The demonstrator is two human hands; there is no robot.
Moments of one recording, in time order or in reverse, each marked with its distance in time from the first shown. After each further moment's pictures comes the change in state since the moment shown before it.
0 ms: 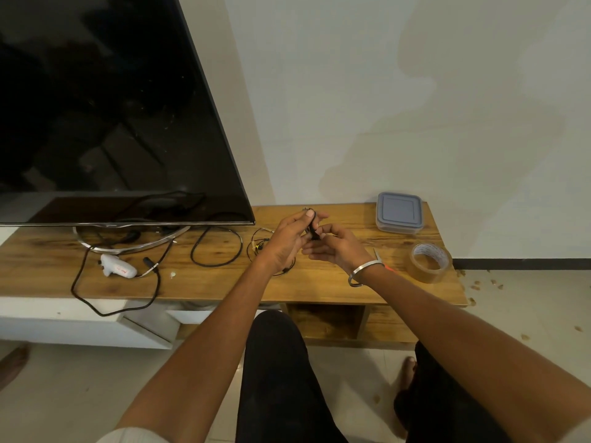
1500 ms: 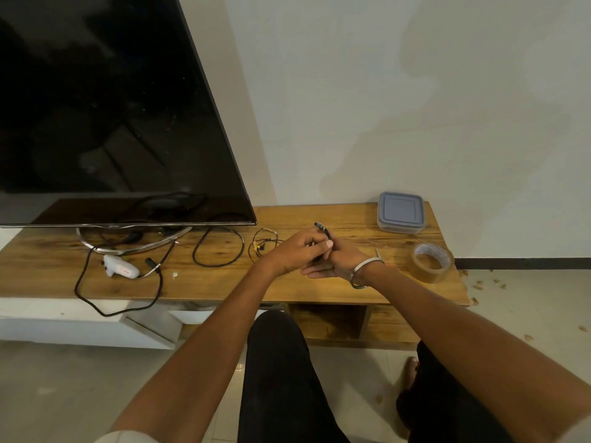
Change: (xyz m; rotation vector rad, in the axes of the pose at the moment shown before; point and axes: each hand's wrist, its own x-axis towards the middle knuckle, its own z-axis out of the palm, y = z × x) left_hand -0.005 -0.004 -0.004 0.734 -0.254 0.031; right_hand -0.004 0.002 0.002 -0.087 -0.114 0.278
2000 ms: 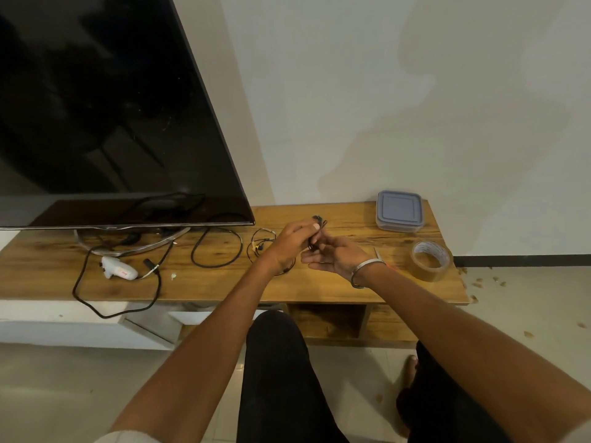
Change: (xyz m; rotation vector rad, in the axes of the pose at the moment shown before) left_hand 0.008 -0.005 0.004 -0.516 0.165 -0.025; right_hand 0.001 0.005 -0.005 0.156 0.043 -0.072
